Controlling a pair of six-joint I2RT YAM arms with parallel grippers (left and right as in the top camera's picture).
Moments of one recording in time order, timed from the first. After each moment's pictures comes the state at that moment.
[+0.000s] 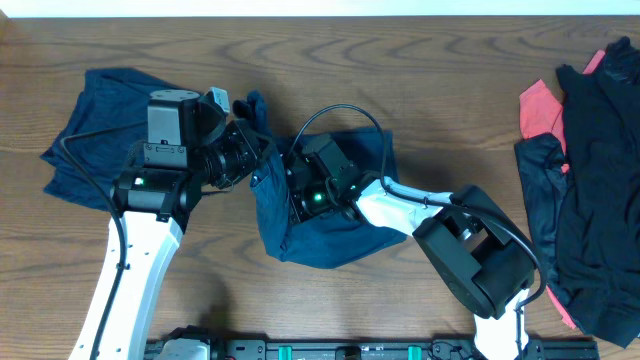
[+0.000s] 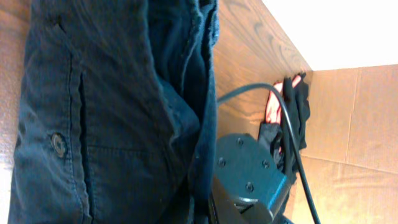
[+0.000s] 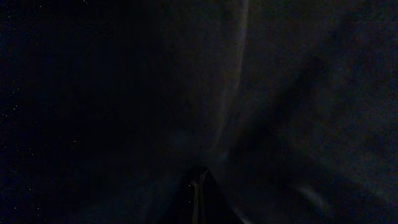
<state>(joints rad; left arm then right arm) -0.12 1.25 1.10 -0.67 0.54 -0.77 0.74 2.04 1.11 0.08 -0.74 0.54</state>
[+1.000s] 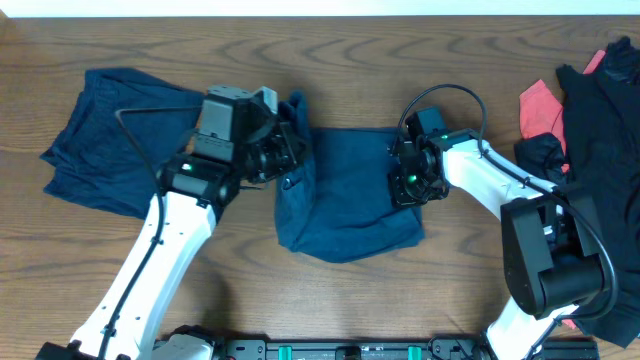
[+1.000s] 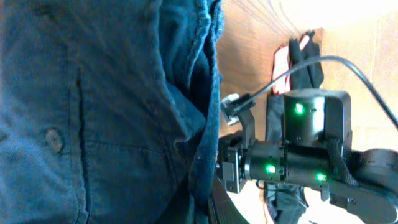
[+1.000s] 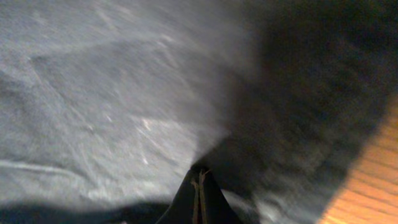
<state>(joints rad) -0.31 1.35 1.10 -0.56 0.49 -0.73 0.32 1.88 1.11 -0.73 -0.30 0.14</state>
